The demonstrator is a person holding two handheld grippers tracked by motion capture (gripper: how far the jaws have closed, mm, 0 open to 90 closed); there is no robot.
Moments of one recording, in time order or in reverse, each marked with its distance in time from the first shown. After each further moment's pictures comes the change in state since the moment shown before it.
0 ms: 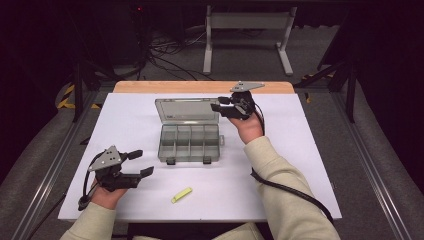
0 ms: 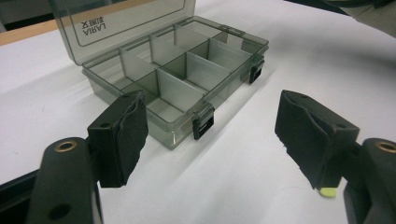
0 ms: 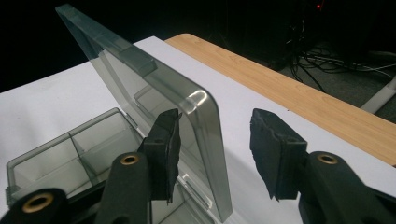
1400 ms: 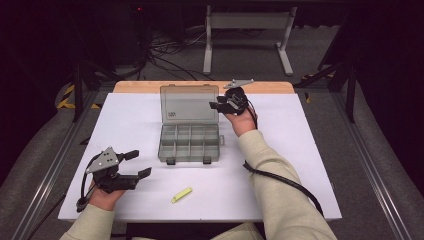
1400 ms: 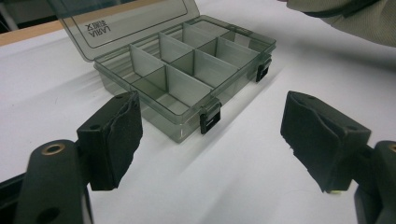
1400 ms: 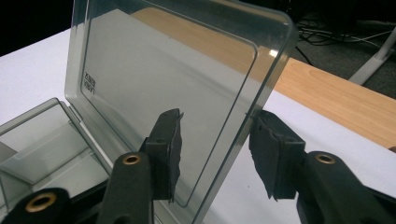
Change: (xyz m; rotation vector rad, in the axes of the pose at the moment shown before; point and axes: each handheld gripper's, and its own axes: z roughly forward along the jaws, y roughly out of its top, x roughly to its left) left arm 0.001 -0.004 -0.003 -0.006 0.020 -0.011; right arm -0.028 -0.009 0.045 0.097 -0.059 0.045
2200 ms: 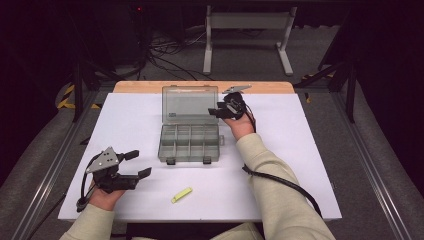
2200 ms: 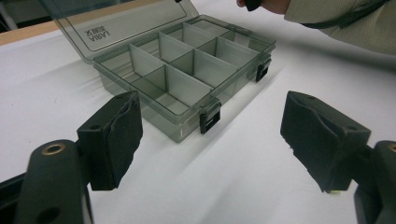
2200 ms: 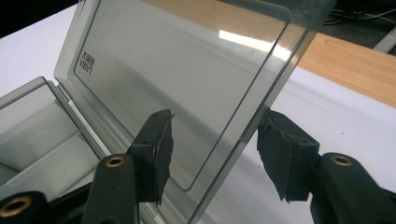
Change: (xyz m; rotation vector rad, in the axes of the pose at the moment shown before) left arm 0.000 0.000 0.000 0.001 -0.001 -0.001; right arm -0.003 -0.019 0.015 0.050 0.022 0.039
